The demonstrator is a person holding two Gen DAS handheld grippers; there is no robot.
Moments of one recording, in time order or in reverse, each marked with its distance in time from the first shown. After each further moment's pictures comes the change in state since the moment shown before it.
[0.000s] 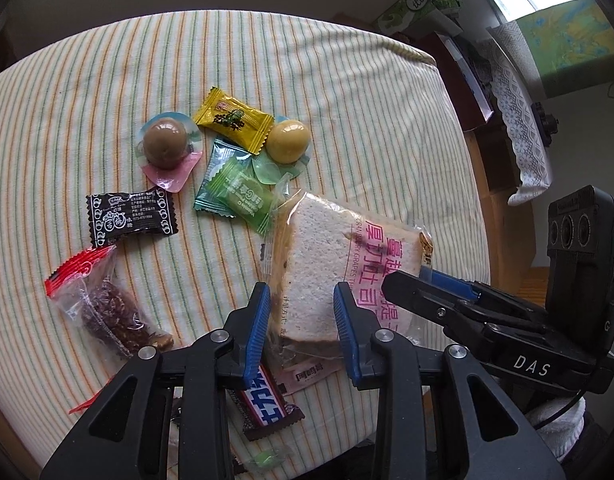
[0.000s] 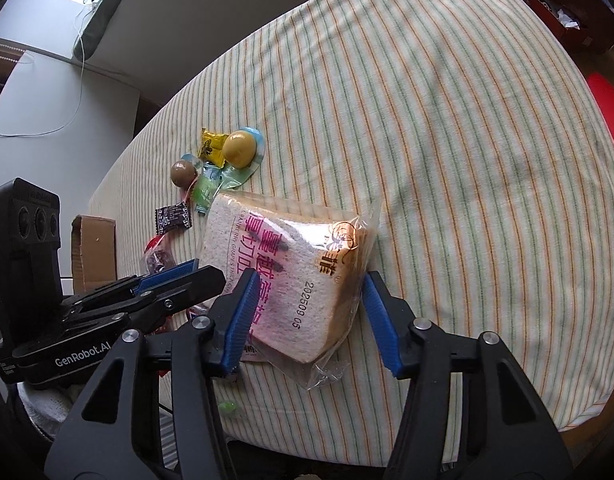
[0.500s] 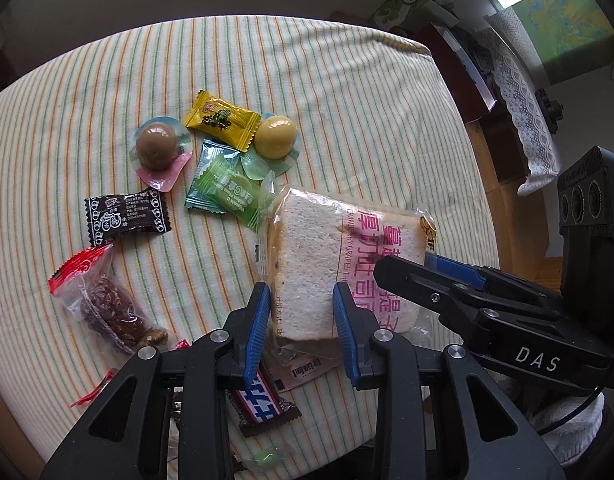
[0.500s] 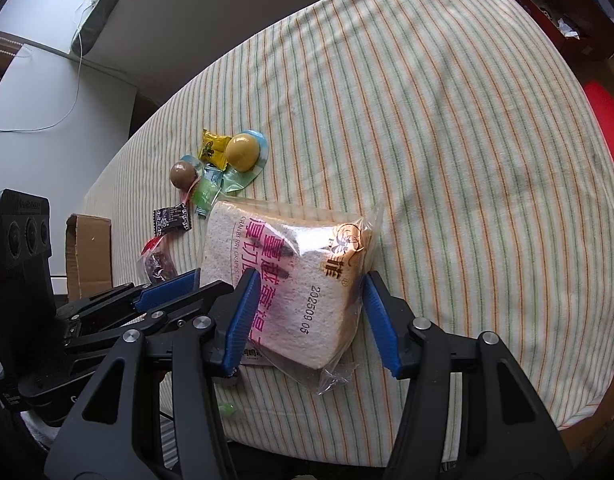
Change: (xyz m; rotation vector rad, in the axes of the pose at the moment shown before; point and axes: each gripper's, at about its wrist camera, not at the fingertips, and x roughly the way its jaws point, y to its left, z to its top) left arm 0.002 -0.015 -0.005 0.034 -0.012 0.052; right arm -0.004 0.008 0.003 -0.023 -0.007 -0.040
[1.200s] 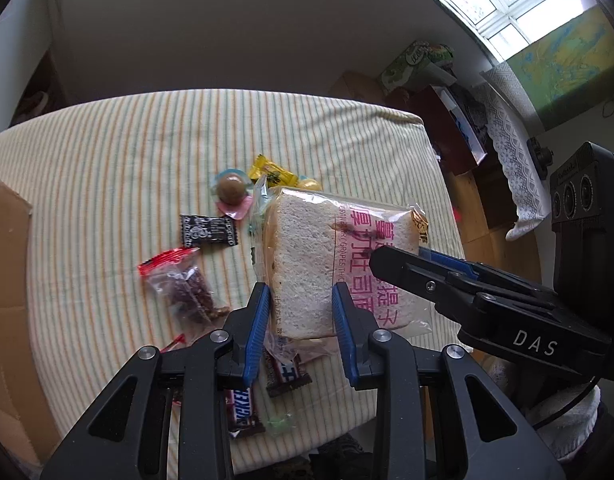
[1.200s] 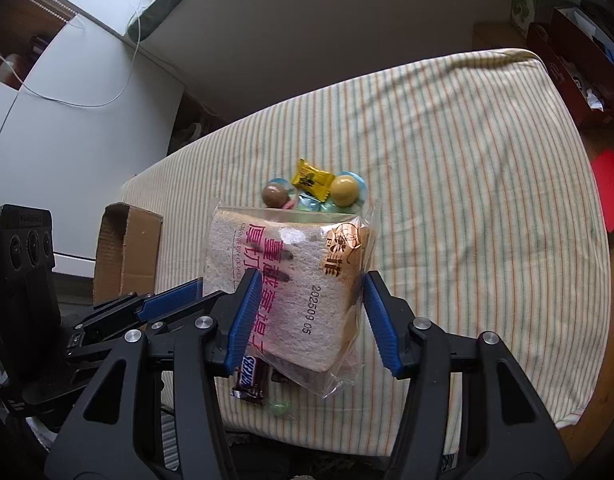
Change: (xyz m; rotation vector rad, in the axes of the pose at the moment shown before) left arm -0.086 0.025 -0.019 -0.074 -0.193 0.000; right arm -0.047 0.087 0.006 -0.175 -0.076 0.043
